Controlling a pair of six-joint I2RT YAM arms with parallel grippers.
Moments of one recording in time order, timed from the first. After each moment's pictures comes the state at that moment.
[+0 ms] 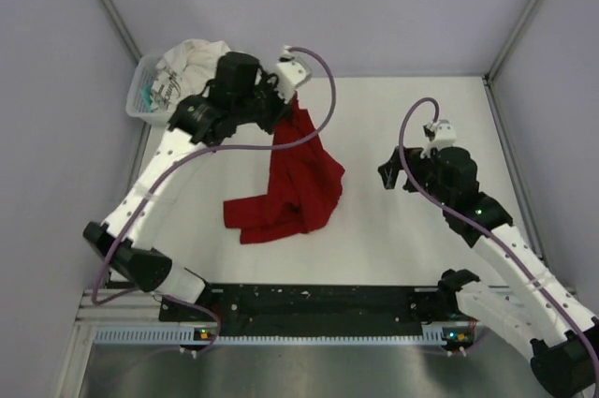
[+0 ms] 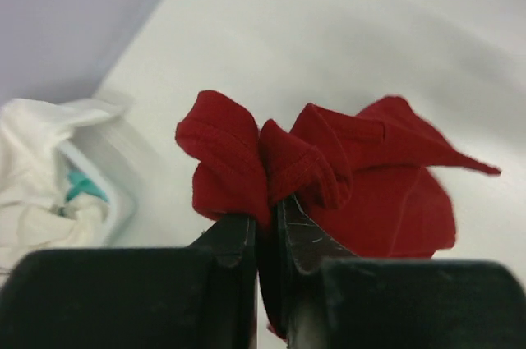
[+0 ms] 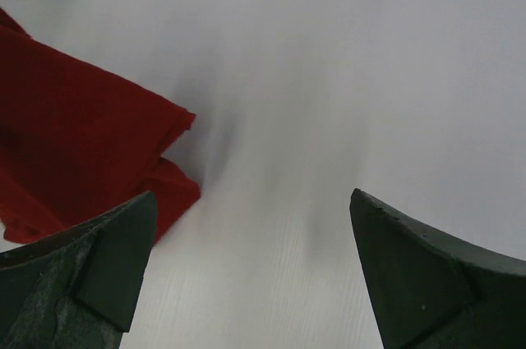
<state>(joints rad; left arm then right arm) -0.53 1.43 1.82 -0.82 0.17 0.36 0.41 0.79 0.74 -0.32 0.04 0.33</state>
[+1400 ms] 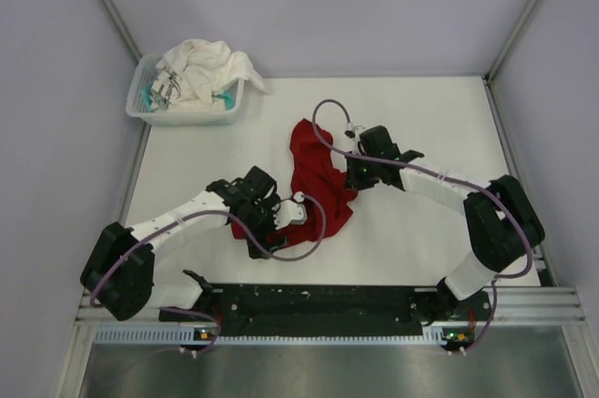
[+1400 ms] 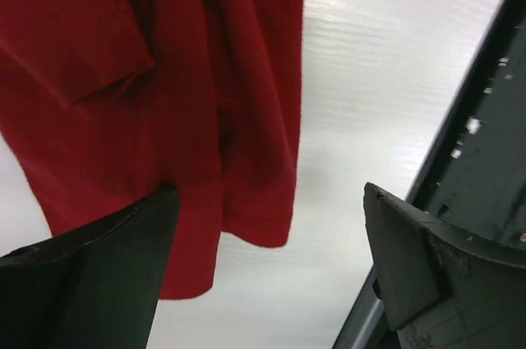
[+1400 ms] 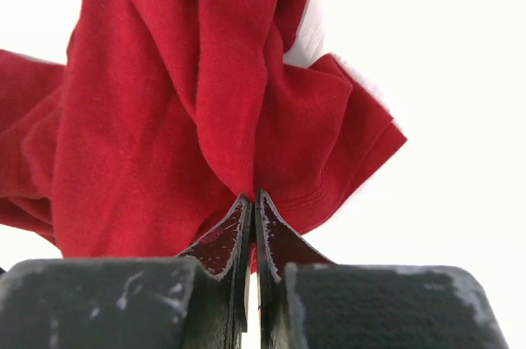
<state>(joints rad) -0.61 1.28 0.79 -0.79 0.36 0.65 0.55 1.62 0.98 -0.26 -0.20 0.28</state>
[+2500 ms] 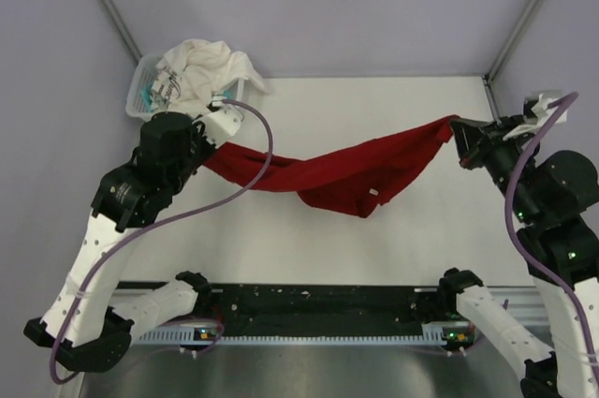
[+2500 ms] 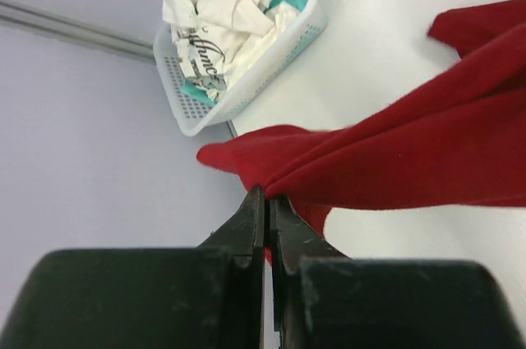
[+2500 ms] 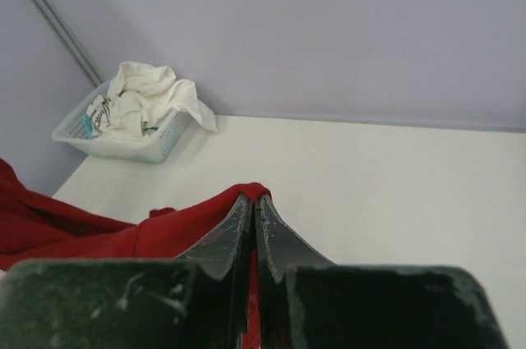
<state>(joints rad) -0.51 0.99 1.47 -0.96 -0.38 0.58 0.29 0.68 1.26 -0.50 -0.03 0.22</state>
